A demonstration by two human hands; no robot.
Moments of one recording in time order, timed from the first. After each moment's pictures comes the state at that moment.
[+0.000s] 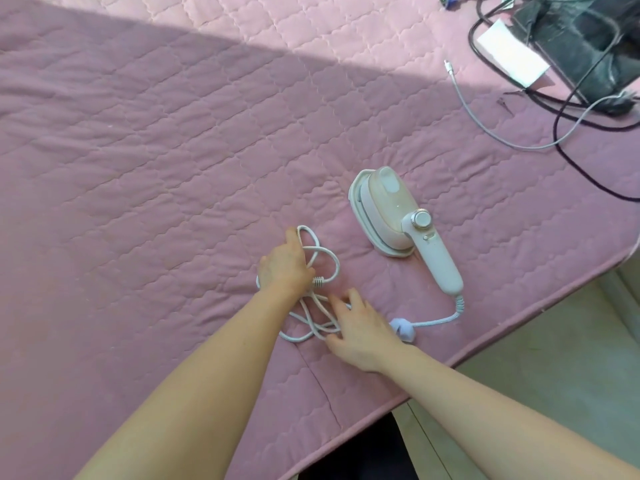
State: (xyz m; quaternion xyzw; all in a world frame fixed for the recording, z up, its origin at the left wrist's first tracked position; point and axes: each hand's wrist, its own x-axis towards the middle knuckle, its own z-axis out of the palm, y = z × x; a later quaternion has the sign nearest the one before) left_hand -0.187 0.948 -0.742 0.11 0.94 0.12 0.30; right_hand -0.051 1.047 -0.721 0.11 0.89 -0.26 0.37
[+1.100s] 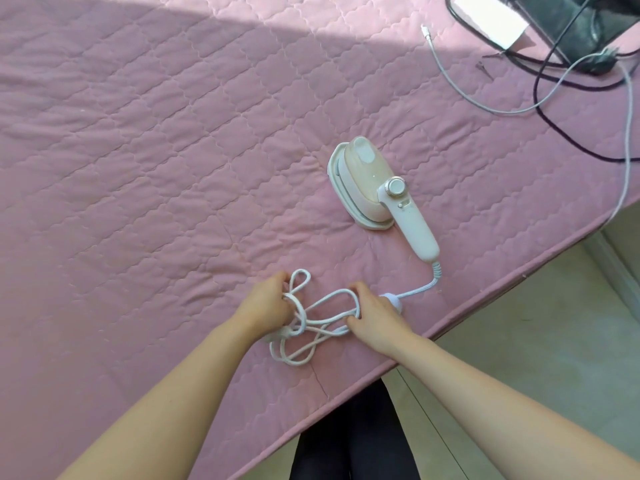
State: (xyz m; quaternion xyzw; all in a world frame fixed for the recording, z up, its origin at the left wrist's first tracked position) left_hand -0.120 0.903 -0.733 0.09 0.84 0.23 0.48; right_hand -0.002 1.079 -0.723 0.26 0.82 -0.35 0.36
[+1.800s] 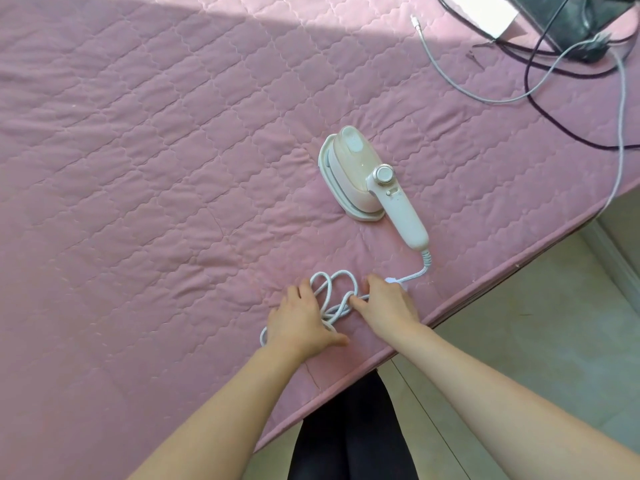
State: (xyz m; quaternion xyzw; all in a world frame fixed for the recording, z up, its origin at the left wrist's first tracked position) left_hand -0.048 0.945 -0.725 0.15 0.88 0.09 0.45; right_hand 0.005 1.094 -0.726 0.36 0.83 -0.30 0.30
